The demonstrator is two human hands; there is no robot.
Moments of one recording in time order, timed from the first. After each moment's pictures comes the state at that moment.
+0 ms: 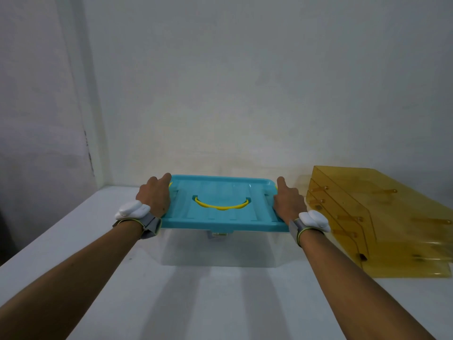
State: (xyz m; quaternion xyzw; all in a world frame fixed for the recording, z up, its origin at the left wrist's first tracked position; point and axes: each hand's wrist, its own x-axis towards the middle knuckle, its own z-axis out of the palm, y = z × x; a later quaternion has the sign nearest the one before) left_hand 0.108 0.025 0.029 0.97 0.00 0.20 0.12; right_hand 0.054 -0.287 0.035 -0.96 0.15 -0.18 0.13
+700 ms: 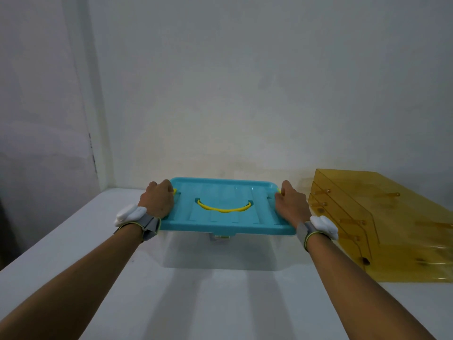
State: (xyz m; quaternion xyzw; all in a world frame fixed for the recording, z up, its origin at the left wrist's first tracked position) left_hand 0.119 0.032 0.023 0.96 0.02 0.15 0.23; right_hand 0.056 -0.293 0.032 -0.94 0.15 -0.21 0.24
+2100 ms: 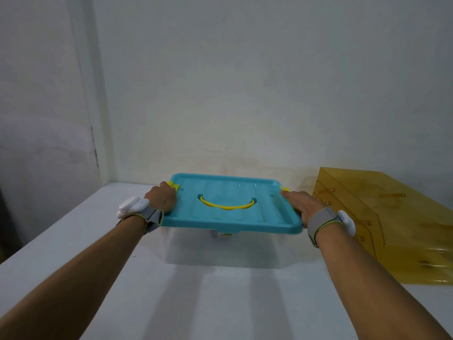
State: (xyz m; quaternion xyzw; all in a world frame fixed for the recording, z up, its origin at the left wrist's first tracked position) left_hand 0.124 0.027 0.021 0.98 0.07 0.08 0.19; right_hand 0.069 -0.307 0.040 -0.76 0.24 -0.04 0.61
